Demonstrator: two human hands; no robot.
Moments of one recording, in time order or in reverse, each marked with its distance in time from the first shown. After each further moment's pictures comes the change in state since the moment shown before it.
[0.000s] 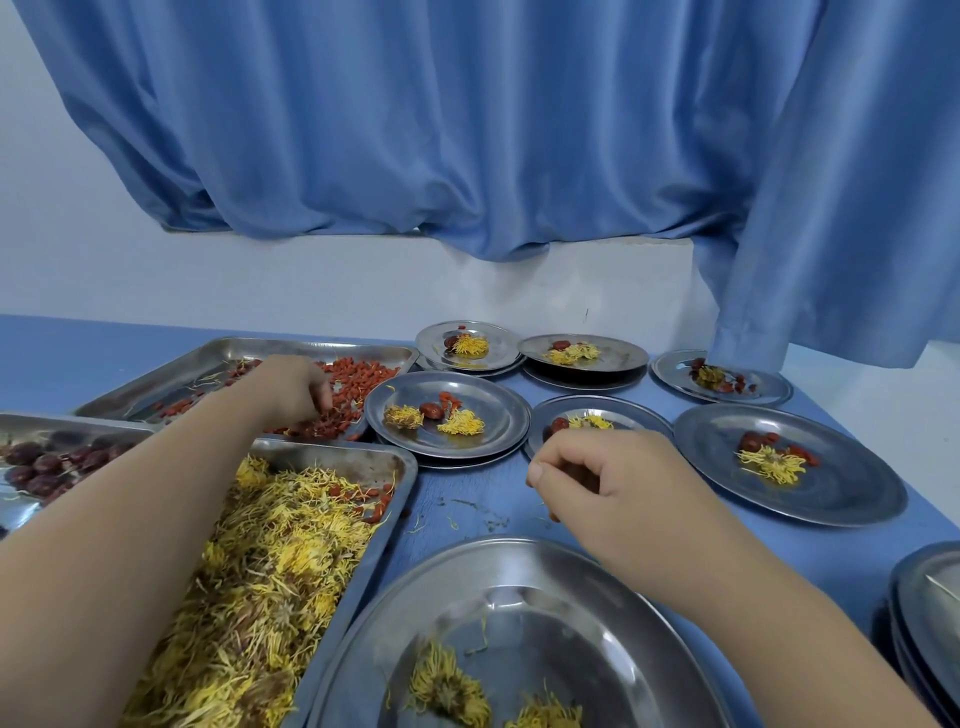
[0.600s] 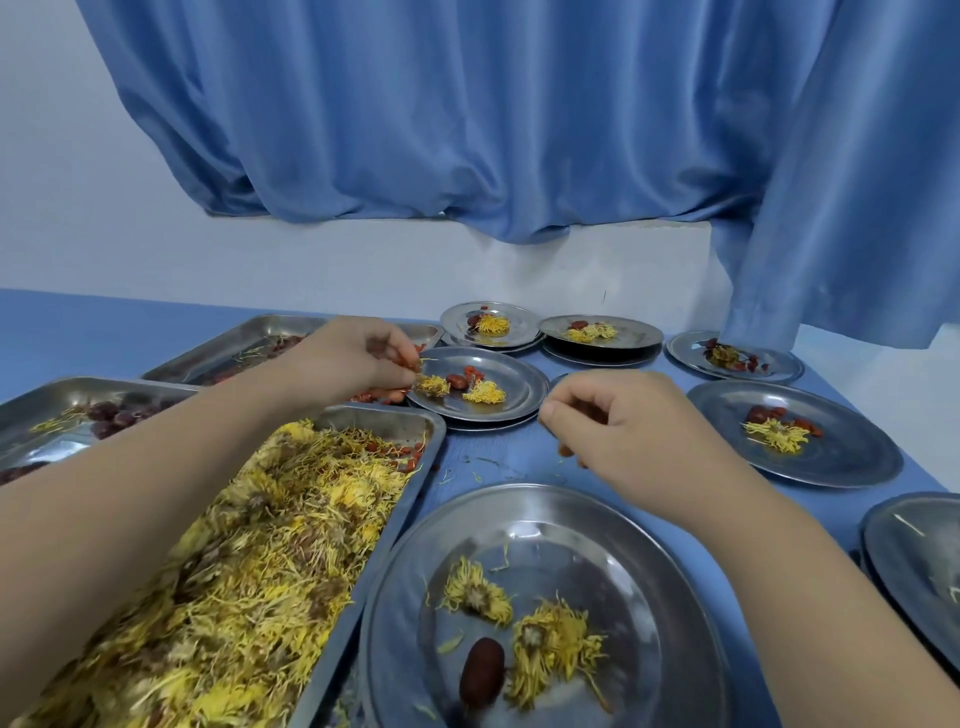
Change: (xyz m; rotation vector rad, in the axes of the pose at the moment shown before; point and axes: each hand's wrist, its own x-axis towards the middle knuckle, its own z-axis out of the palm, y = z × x) left_hand -0.116 0.076 -0.040 -0.765 -0.024 0.159; right_hand -0.003 -0.013 -0.008 0.059 0.004 0.008
